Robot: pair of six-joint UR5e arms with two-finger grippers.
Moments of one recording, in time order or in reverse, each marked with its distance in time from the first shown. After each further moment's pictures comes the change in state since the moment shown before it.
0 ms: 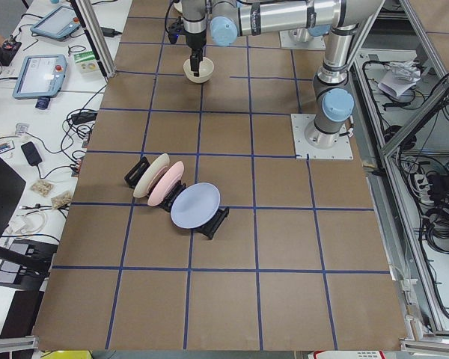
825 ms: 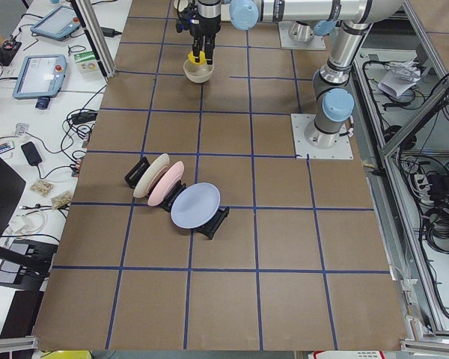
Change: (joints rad) left arm -0.007 0.126 -0.004 -0.105 -0.006 -0.039; right arm 0.135 0.140 0.001 -0.149 0.002 0.151
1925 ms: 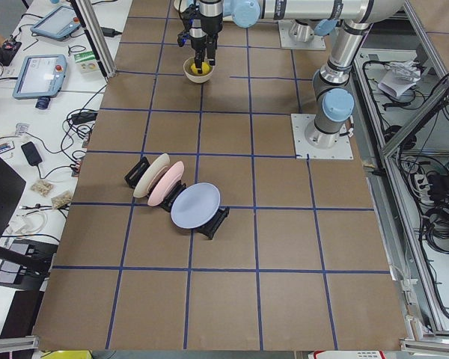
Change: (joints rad) left arm 0.002 -0.002 0.008 -0.042 0.039 -0.001; right arm 0.009 0.061 0.010 -0.014 0.002 -0.003
